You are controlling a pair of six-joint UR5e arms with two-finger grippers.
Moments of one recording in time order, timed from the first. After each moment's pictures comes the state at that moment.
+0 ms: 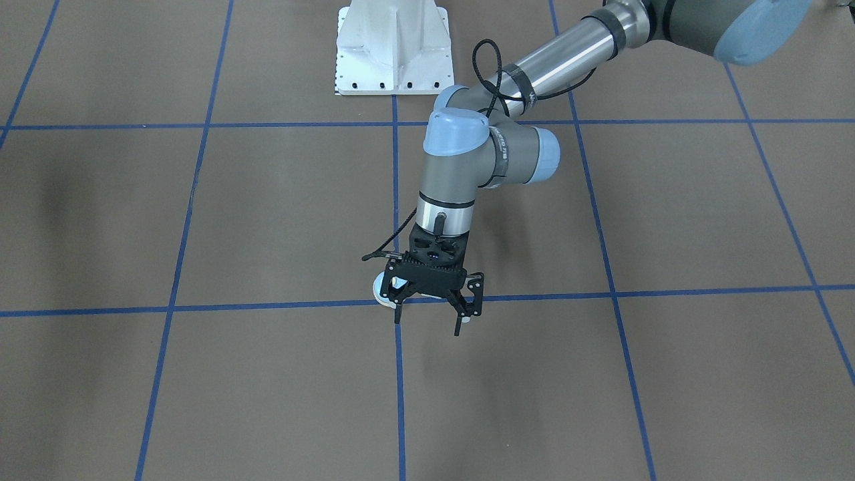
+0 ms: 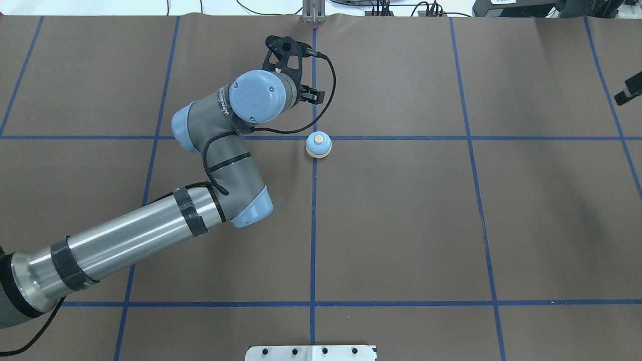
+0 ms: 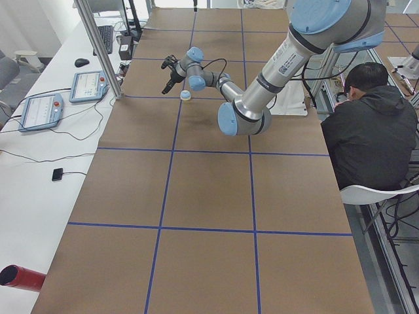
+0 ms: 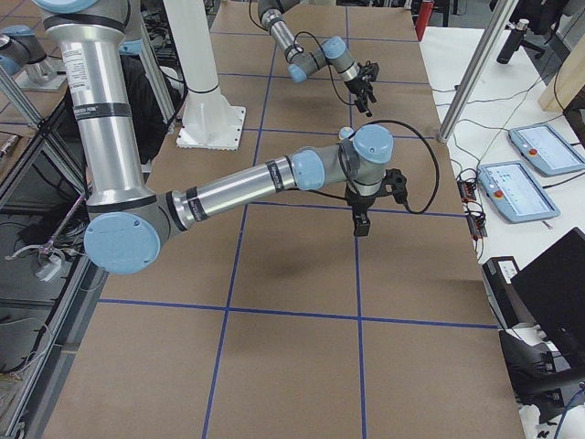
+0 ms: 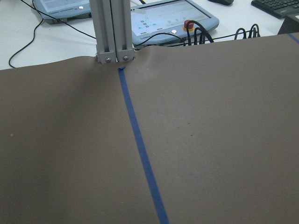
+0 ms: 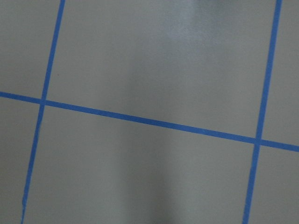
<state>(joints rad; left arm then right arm) -0.64 -2.47 -1.19 -2.13 -1.47 -0.88 1.34 -1.37 1.79 -1.68 2.38 0.25</state>
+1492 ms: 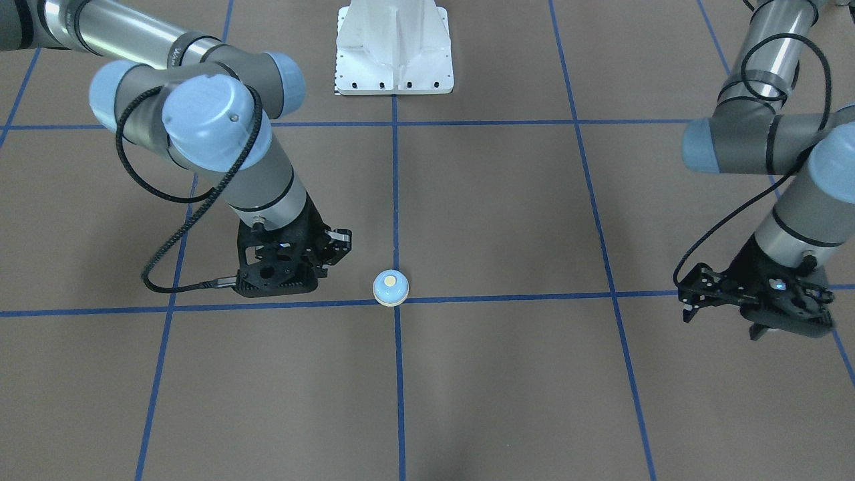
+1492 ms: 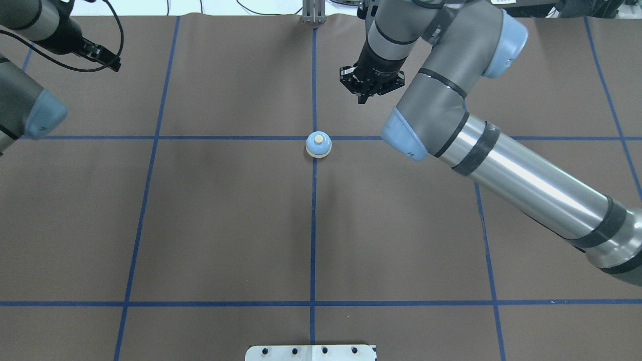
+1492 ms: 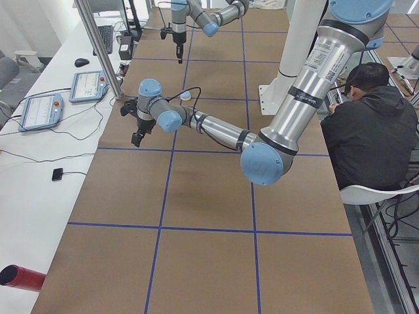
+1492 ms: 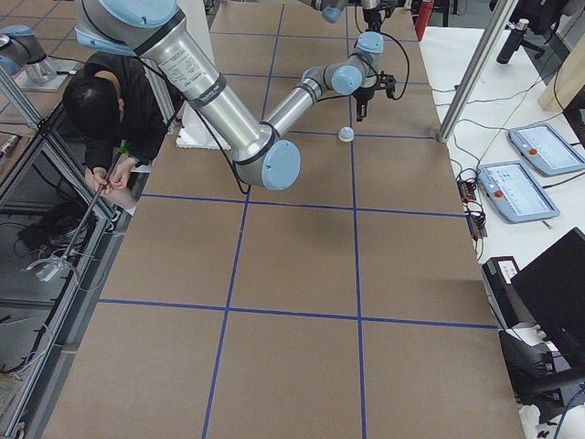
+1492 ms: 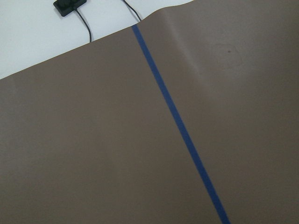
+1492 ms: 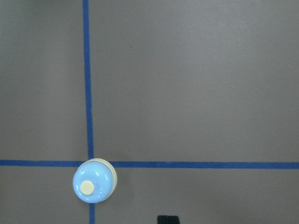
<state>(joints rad) -1.13 -2.03 -1.44 -1.93 -2.06 -0.34 0.81 -0.71 1.41 -1.49 2.10 1.01</state>
